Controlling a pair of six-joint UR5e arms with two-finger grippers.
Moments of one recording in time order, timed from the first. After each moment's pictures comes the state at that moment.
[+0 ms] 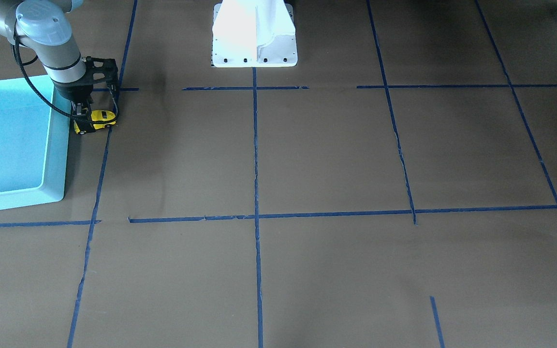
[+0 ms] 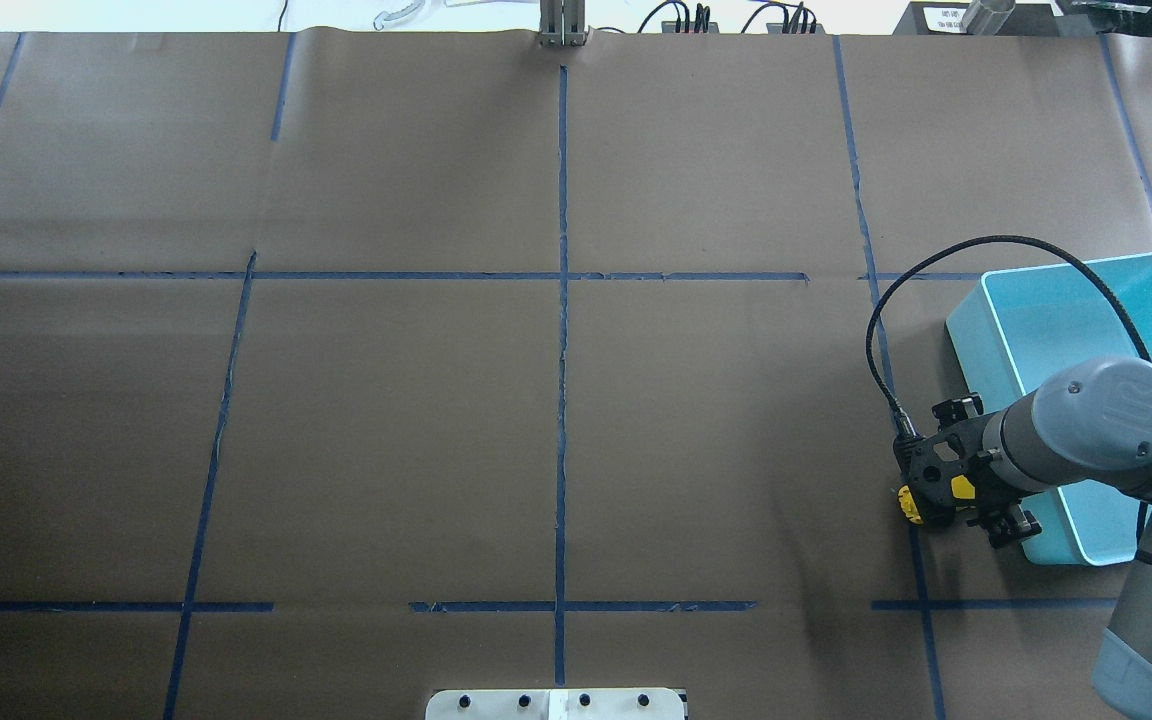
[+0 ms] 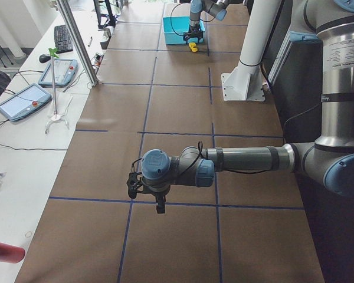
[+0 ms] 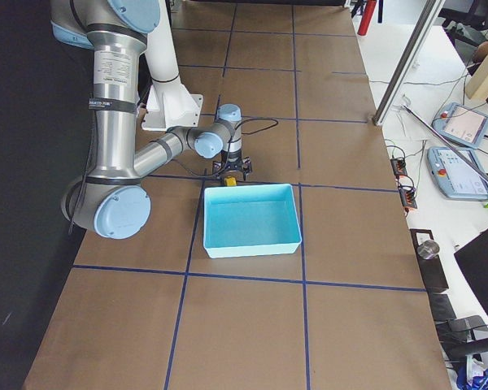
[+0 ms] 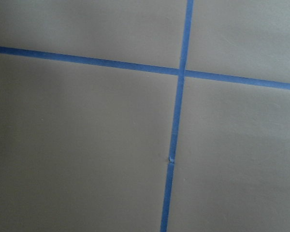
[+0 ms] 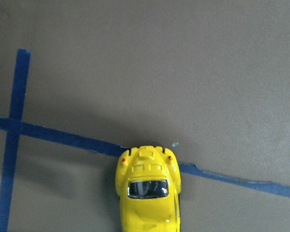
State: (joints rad) left arm -1.58 -1.46 -1.62 -1.68 -2.45 -0.15; right arm 0.52 -1.66 2.04 -1.41 1.82 -0.67
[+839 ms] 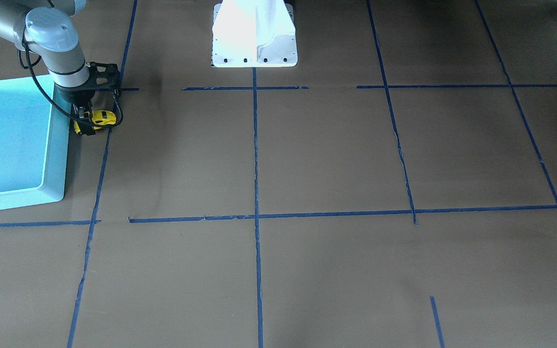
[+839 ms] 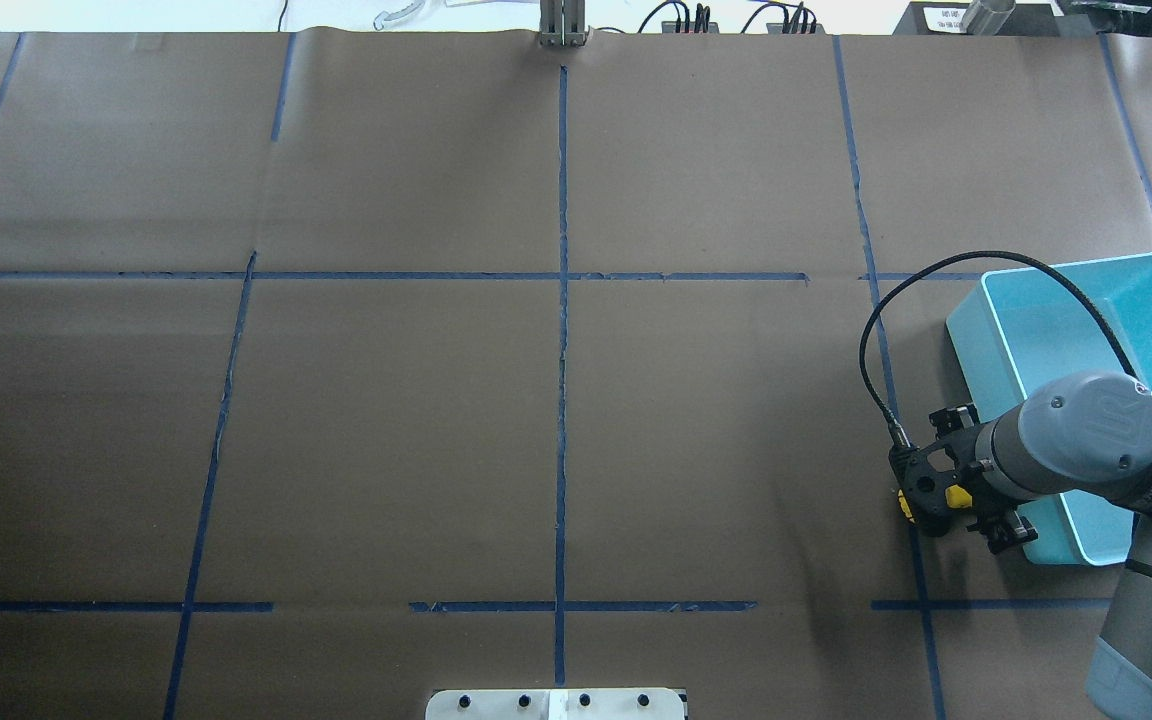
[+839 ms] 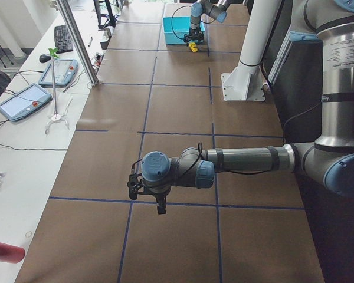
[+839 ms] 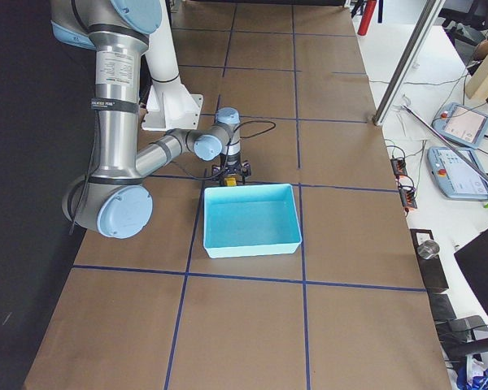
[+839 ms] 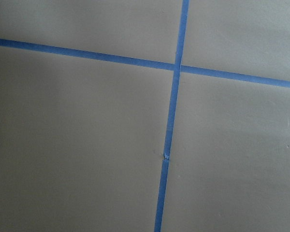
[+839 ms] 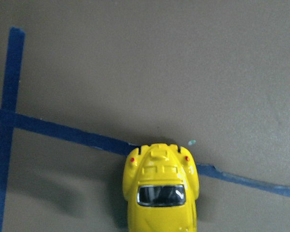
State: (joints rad) left arm -1.58 -1.46 -1.61 -1.68 -2.46 -0.15; right arm 0.50 -1.65 2.00 -1.40 1.81 -0.67
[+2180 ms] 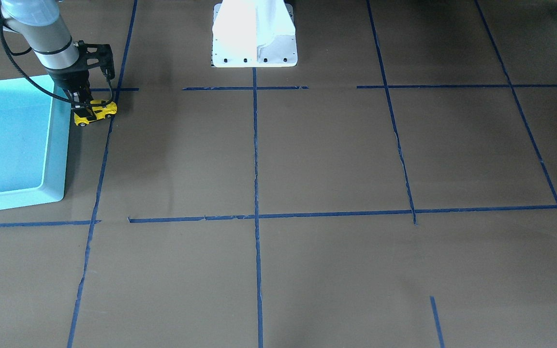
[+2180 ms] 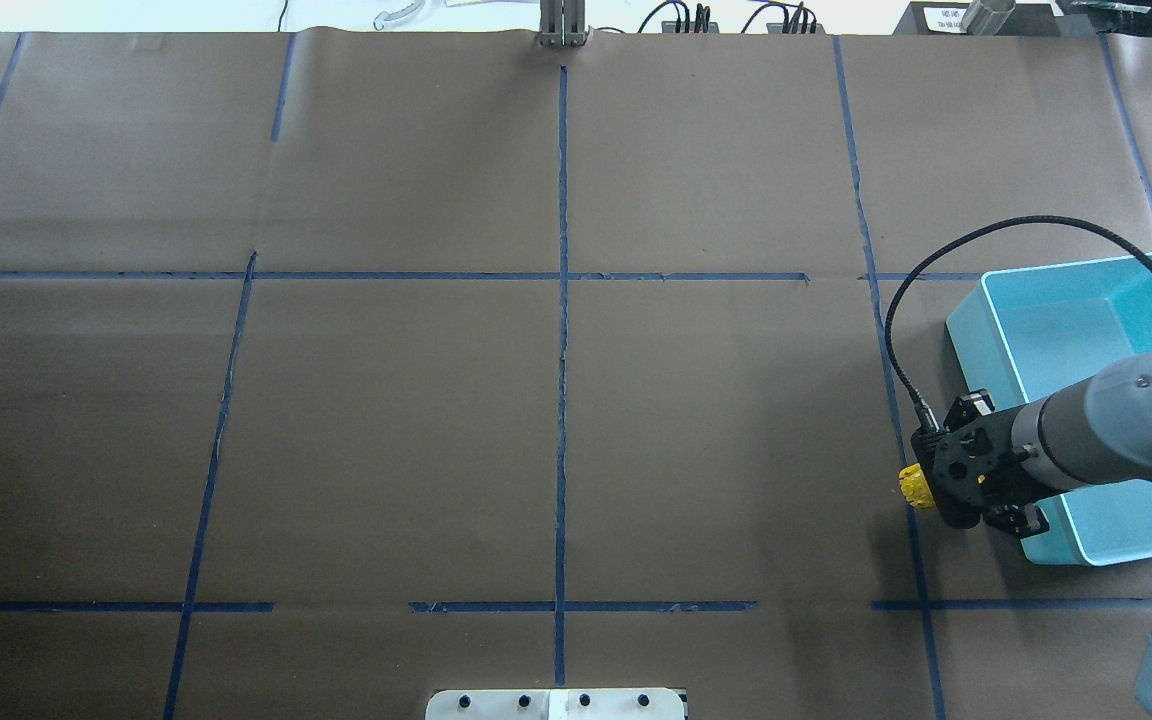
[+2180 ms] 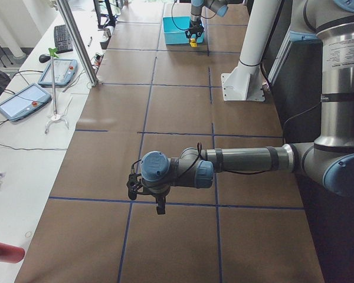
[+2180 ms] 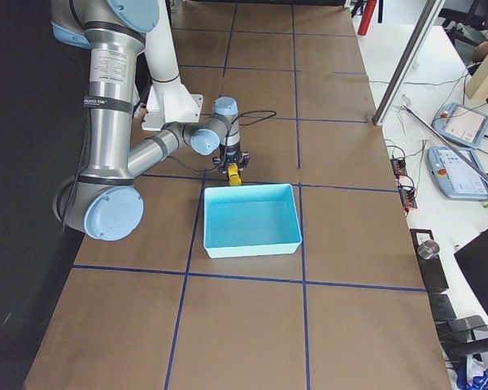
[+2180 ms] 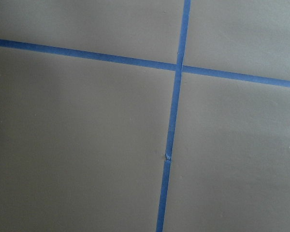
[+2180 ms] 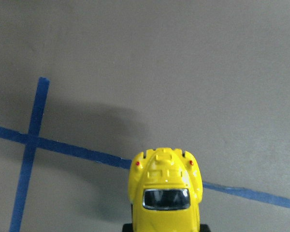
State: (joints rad) left arm -1.57 -1.47 -1.61 -1.68 -2.45 -0.15; right arm 0.60 -1.72 2.17 -1.35 1.88 -0.67
